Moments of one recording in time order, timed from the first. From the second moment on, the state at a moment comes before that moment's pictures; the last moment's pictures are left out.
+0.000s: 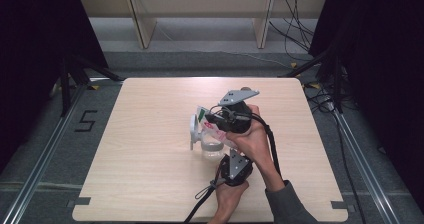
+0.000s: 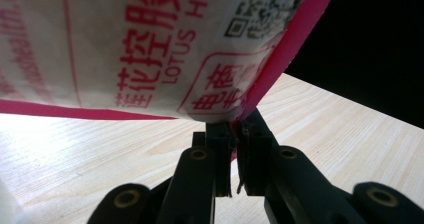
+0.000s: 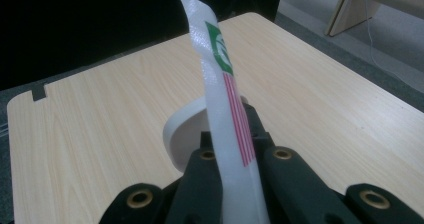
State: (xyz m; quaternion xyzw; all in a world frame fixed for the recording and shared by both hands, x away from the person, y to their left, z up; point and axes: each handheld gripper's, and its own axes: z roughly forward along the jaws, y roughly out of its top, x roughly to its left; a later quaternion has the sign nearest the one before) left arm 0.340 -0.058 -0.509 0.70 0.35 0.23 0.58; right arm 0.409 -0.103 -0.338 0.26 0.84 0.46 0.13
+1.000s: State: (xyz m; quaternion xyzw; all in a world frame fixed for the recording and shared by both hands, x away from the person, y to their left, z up) left arm 0.334 -0.062 -0.512 0.70 0.35 0.24 0.58; right arm 0.415 -0.107 -0.340 0.26 0.84 0.45 0.14
